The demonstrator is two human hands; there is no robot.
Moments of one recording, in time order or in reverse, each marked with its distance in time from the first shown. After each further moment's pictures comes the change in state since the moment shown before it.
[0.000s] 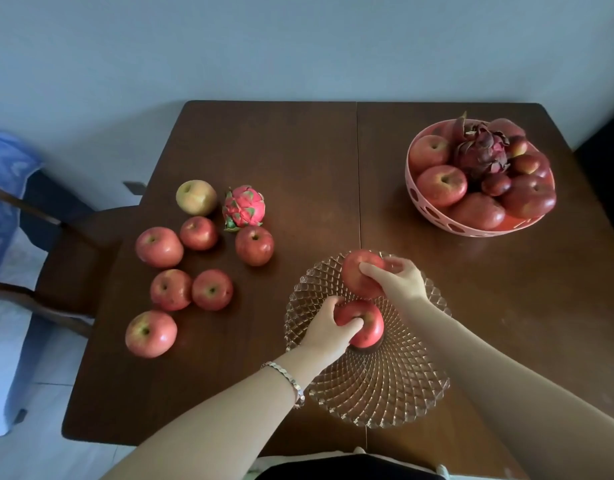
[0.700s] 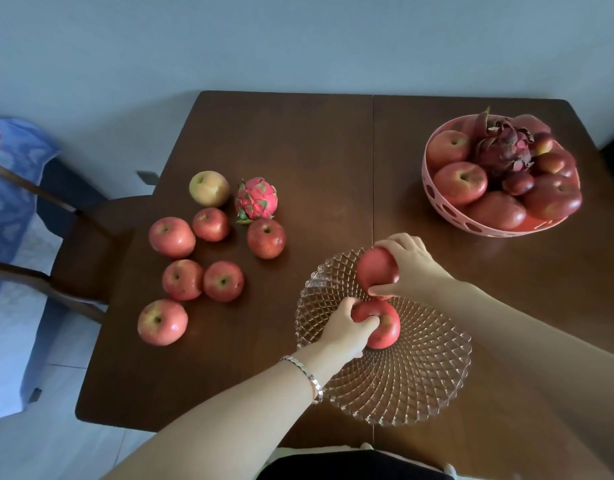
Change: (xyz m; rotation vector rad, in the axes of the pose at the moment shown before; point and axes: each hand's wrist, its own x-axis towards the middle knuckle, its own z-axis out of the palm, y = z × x) left_hand 0.003 0.001 0.010 -0.052 -0.030 -0.094; right_hand 0.020 -0.017 -0.020 -0.879 -0.312 -0.582
